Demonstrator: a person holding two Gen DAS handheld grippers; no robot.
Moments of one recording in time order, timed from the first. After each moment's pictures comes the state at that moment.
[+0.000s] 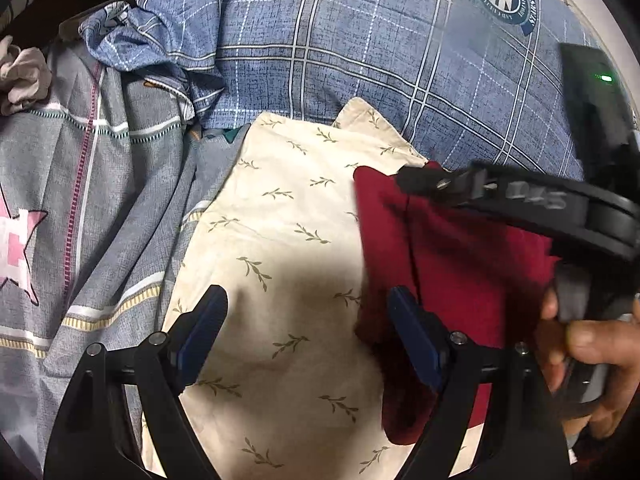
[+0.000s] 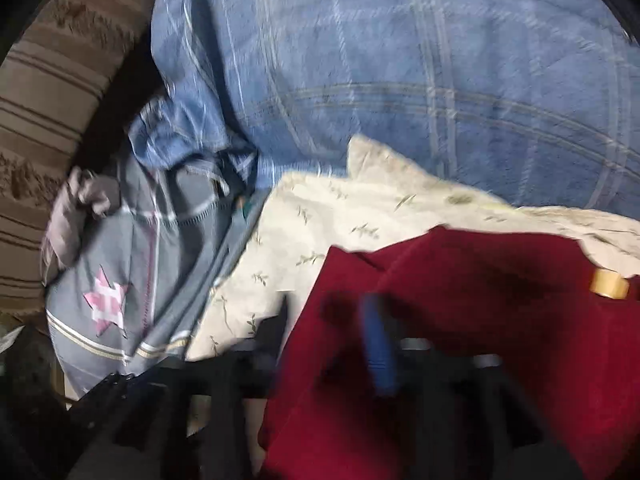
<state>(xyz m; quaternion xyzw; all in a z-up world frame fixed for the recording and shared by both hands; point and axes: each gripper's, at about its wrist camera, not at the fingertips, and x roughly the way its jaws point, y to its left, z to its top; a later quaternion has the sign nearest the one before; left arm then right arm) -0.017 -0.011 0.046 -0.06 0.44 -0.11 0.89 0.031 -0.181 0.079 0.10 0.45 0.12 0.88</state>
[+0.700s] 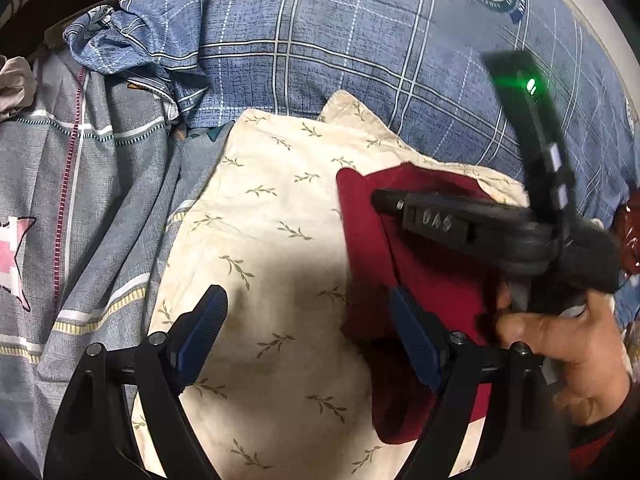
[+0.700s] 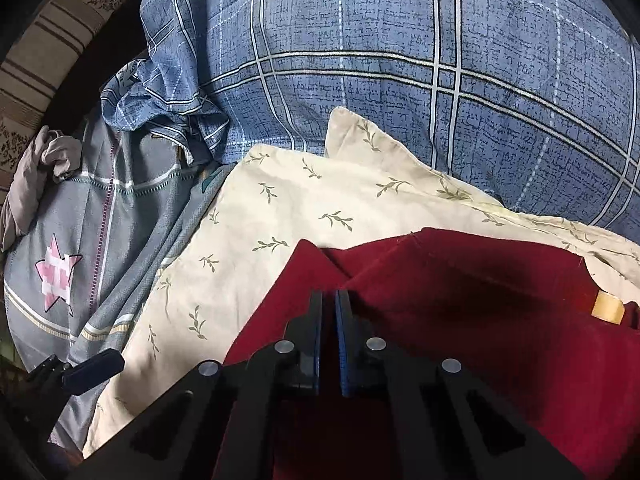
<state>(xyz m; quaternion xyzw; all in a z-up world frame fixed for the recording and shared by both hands) -0.015 -0.016 0.041 -0.05 0.45 -0.13 0.88 0.057 -0.170 0.043 0.06 0.48 0.13 0.87</state>
